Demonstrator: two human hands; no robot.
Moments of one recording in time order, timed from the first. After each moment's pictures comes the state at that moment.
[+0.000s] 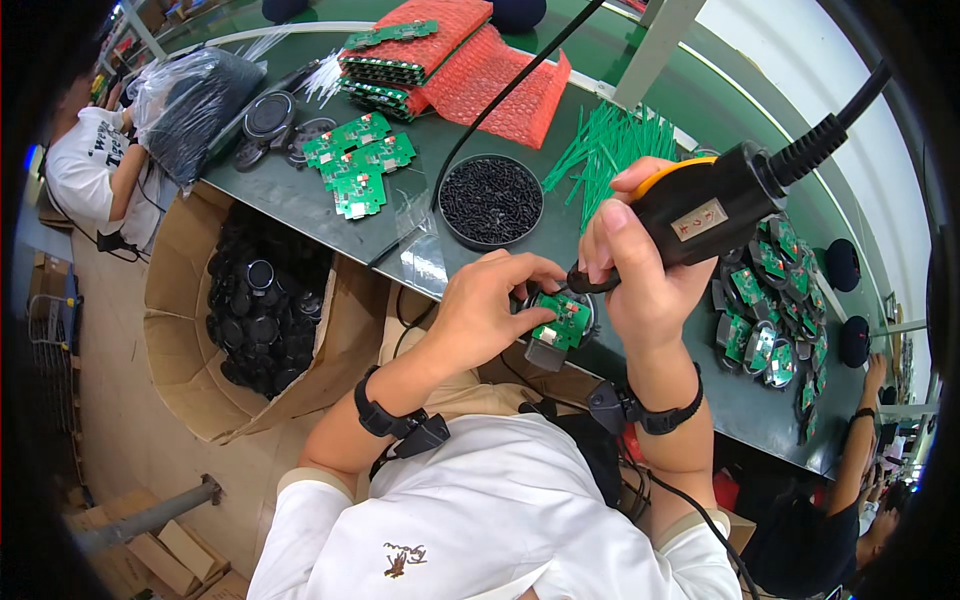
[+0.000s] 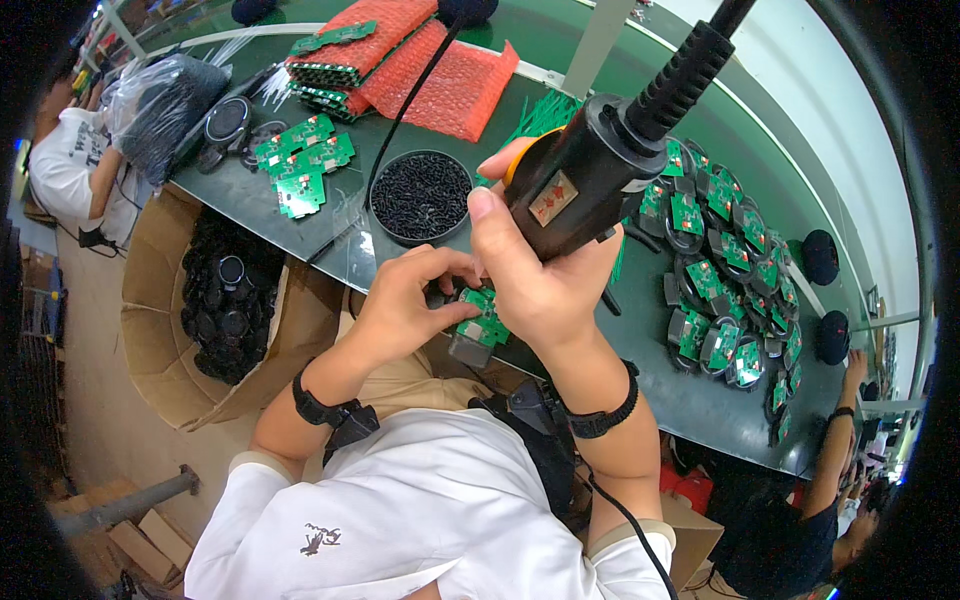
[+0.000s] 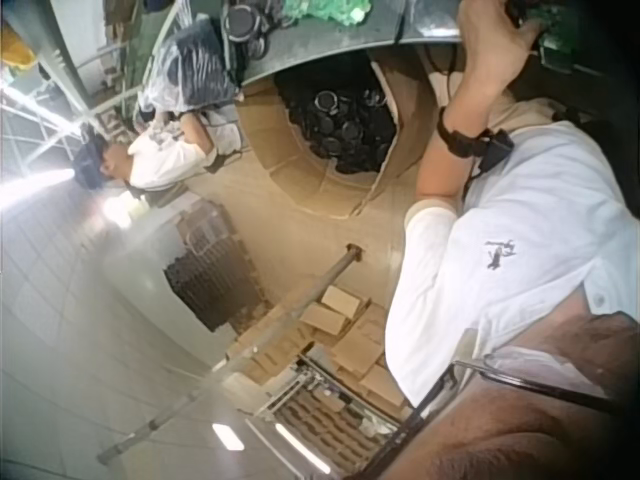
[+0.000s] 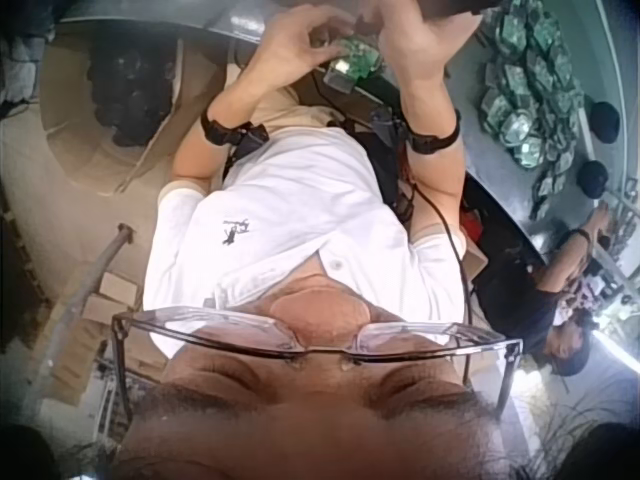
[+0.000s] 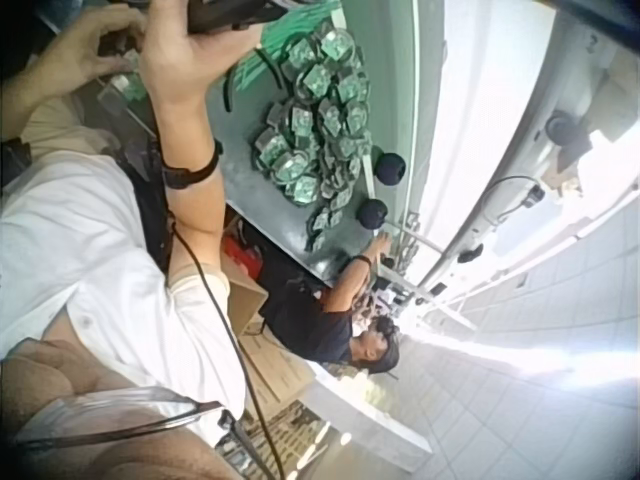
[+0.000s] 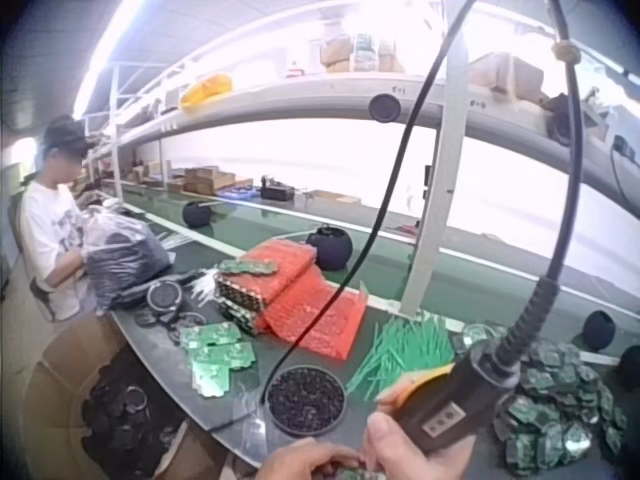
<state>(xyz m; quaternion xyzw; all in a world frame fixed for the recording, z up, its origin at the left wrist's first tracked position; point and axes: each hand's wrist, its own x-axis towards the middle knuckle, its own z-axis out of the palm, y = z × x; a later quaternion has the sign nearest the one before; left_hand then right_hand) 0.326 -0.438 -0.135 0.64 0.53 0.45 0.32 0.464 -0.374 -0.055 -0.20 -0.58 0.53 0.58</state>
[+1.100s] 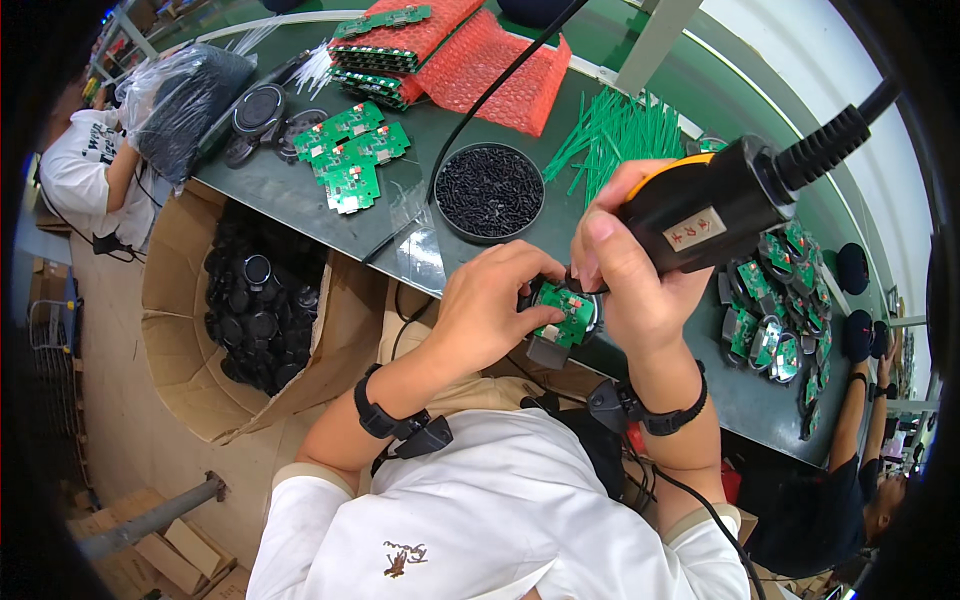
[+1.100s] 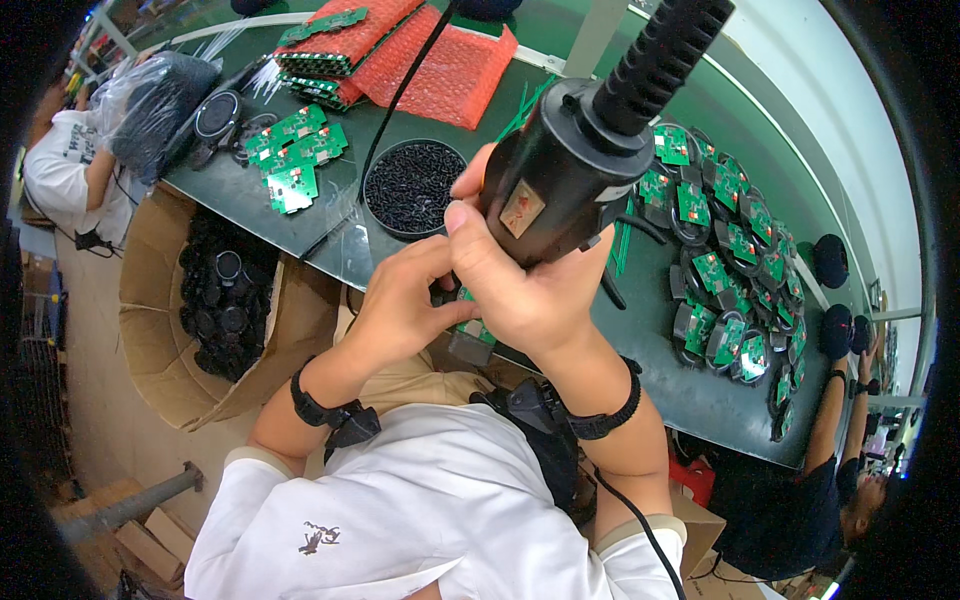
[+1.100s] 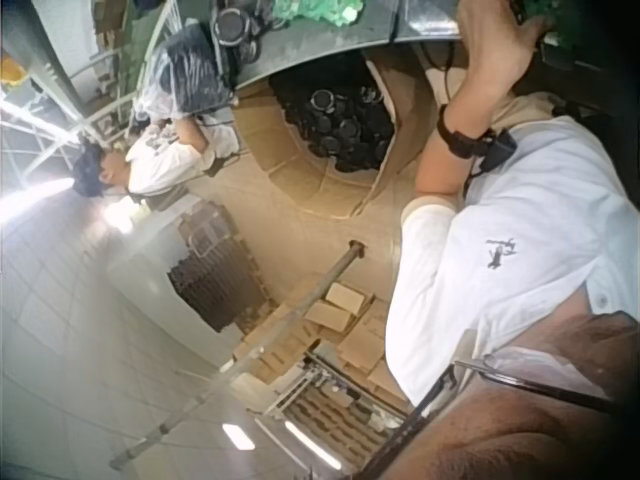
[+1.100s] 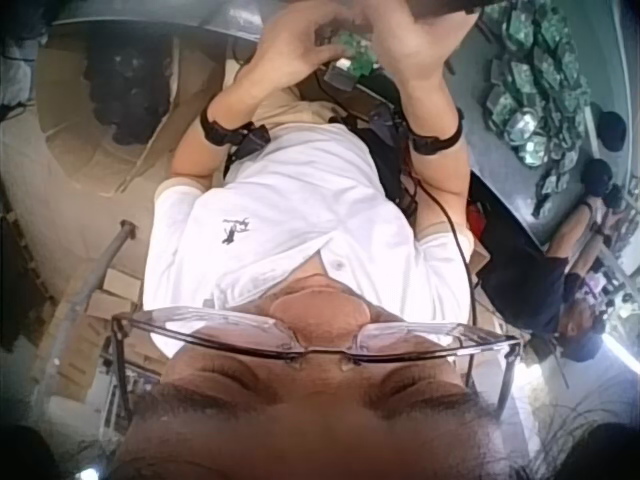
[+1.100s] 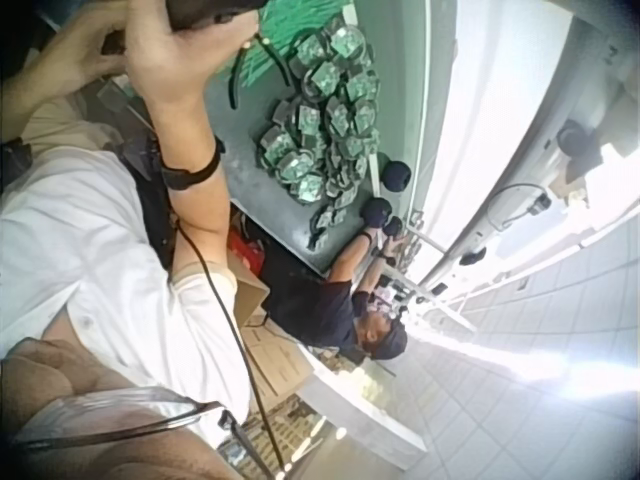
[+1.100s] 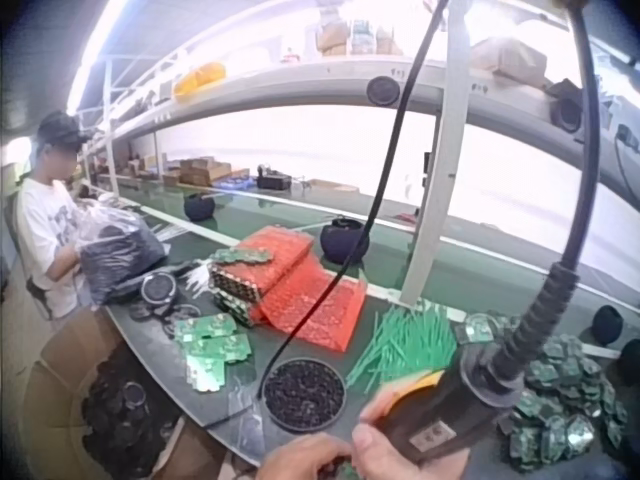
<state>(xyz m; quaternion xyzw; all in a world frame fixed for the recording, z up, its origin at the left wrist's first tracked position) 0.330 -0.439 -0.128 0.66 0.57 0.41 0.28 0.461 -0.374 -0.059 -0.19 -0.65 0.49 0.55</state>
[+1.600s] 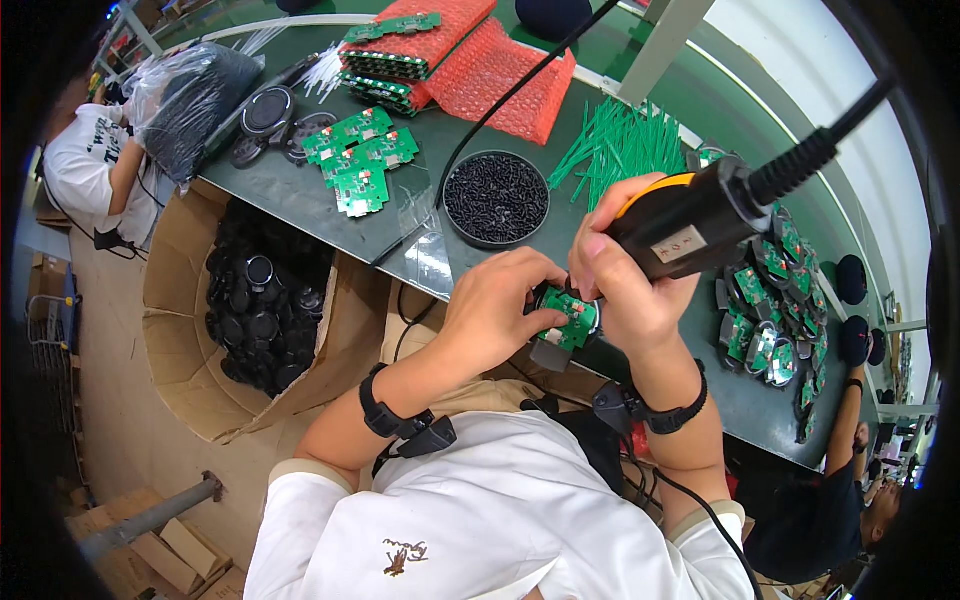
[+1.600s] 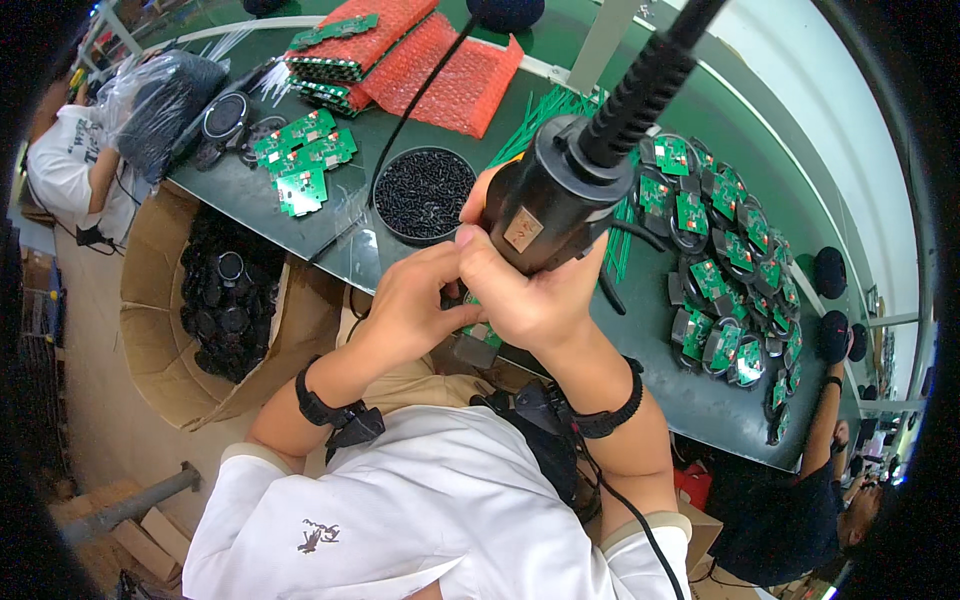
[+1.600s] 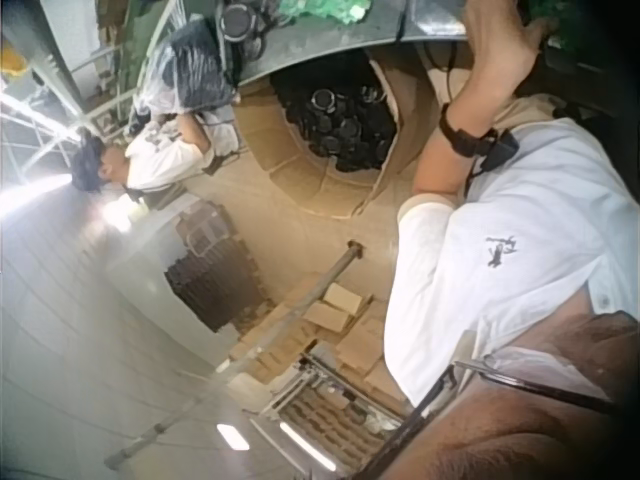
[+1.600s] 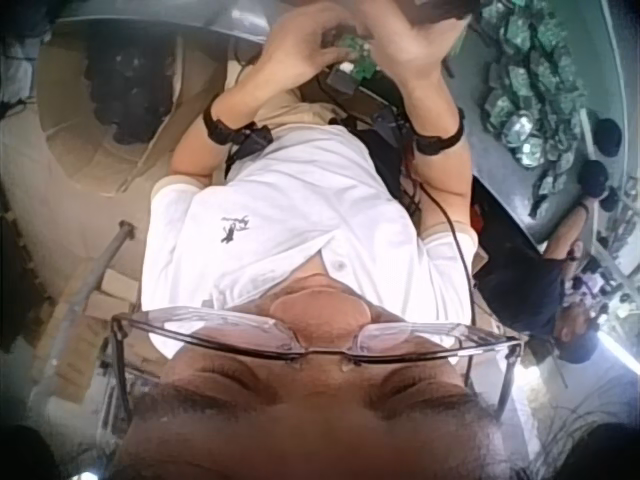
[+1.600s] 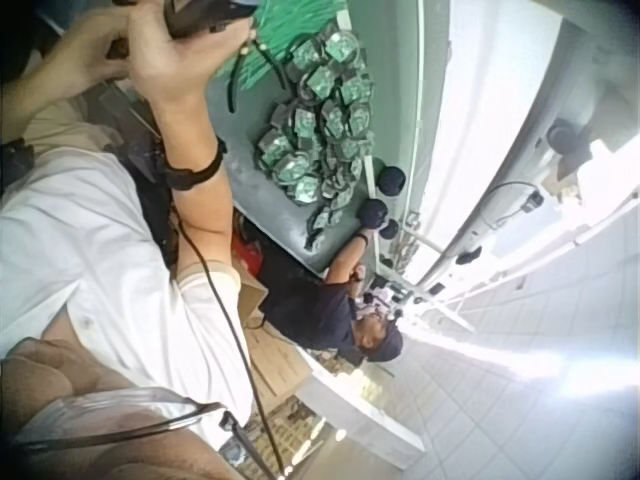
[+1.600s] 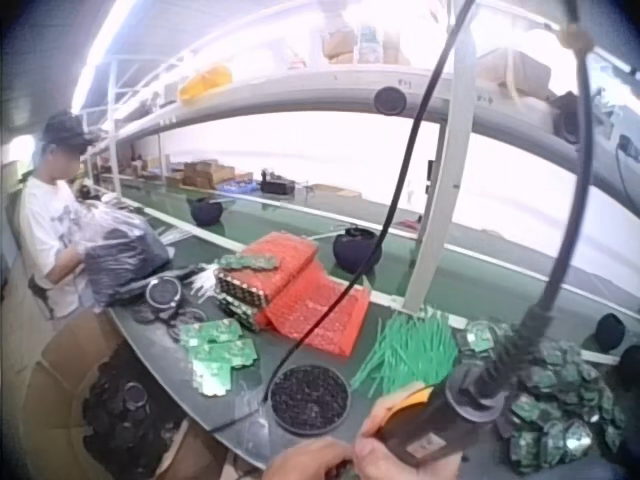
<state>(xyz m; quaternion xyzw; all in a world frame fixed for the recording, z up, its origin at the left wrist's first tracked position) 0.329 -0.438 -0.129 0.65 0.57 0.41 0.29 0.465 -0.372 -0.068 -0.20 -0.64 0.54 0.51</state>
